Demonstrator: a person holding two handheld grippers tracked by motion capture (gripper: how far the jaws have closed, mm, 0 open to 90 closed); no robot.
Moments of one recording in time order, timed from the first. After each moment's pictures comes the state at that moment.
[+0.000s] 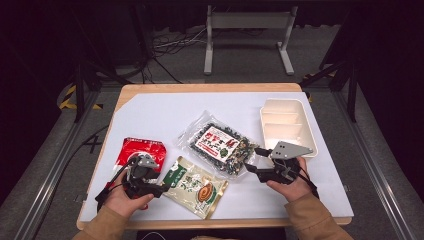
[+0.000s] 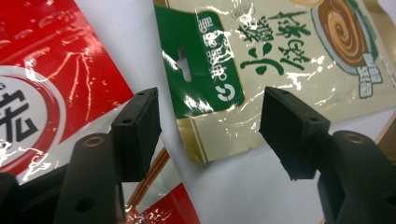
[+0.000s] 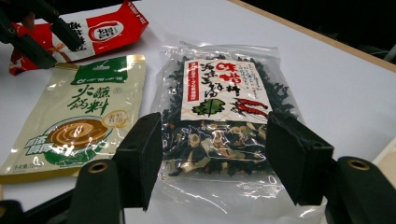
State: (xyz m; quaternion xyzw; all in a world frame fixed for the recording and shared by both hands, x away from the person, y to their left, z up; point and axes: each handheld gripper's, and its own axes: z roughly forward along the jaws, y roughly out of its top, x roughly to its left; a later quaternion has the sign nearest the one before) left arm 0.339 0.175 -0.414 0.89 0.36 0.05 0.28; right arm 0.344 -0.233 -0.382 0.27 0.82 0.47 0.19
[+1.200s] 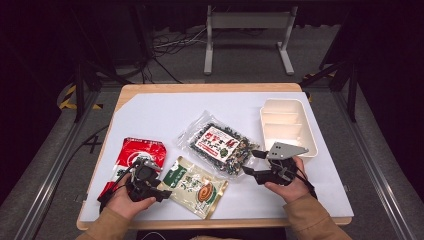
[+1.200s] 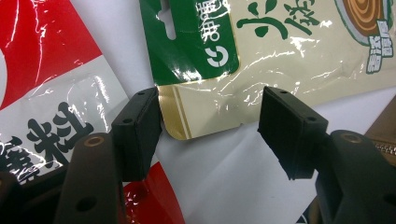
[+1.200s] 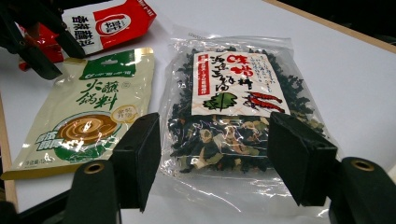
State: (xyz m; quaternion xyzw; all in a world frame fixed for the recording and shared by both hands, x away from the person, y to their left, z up) left arm 0.340 0.171 -0.425 0.89 0.39 -0.01 0.24; right arm 0.345 -0.227 -0.386 0.27 0.83 0.46 0.17
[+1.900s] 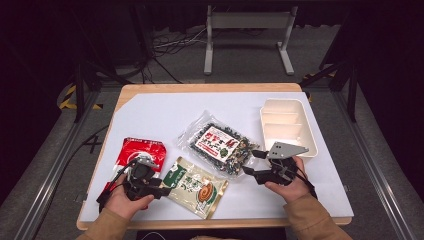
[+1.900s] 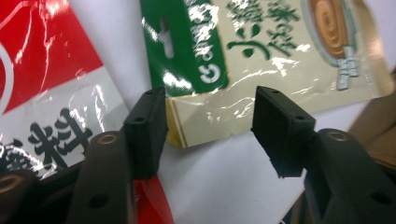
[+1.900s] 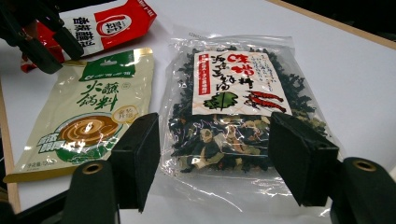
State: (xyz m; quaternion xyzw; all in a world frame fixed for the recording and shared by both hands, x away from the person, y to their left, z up) left arm 0.340 0.175 -0.421 0.87 0.41 -0.01 0.26; right arm 0.346 -0.227 -0.386 0.27 0.83 0.46 0.17
